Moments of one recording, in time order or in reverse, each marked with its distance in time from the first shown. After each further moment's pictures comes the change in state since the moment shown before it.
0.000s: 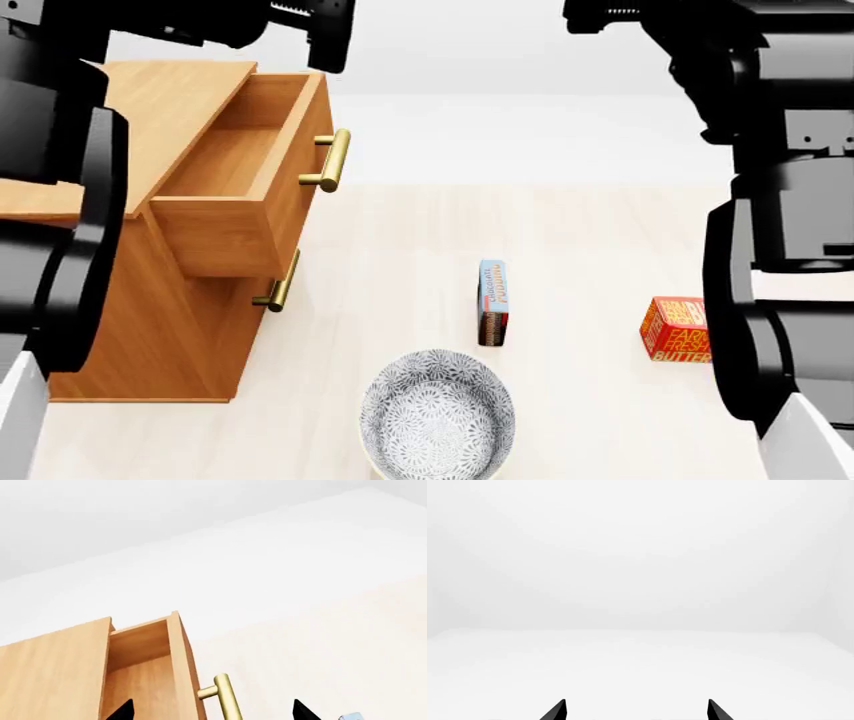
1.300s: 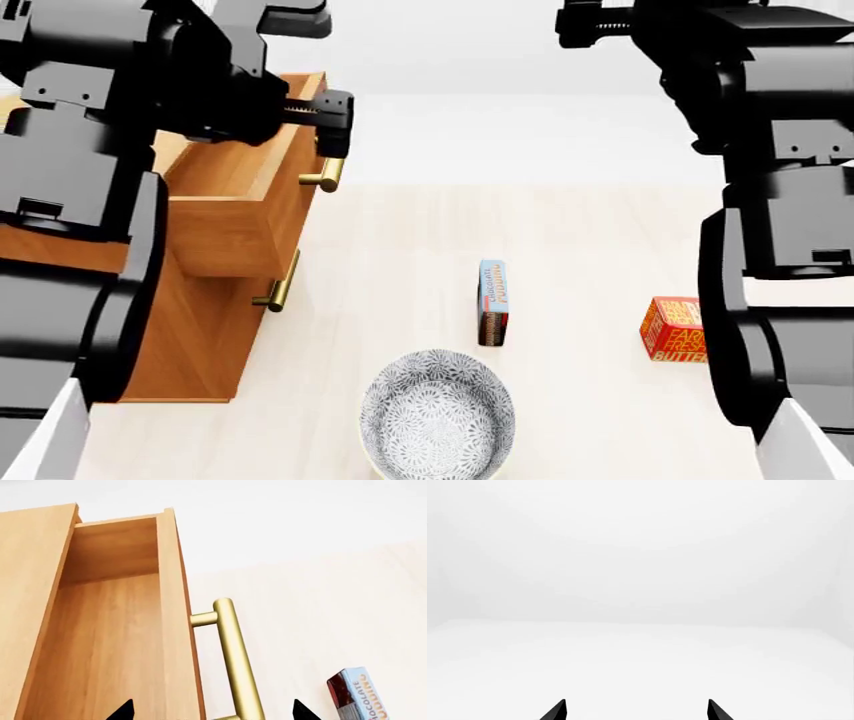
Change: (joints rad) left arm 0.140 0.002 -0.075 -0.102 -0.047 -0.018 -0.114; right arm -0.019 -0.001 -0.024 0.004 0.016 0.000 -0.001
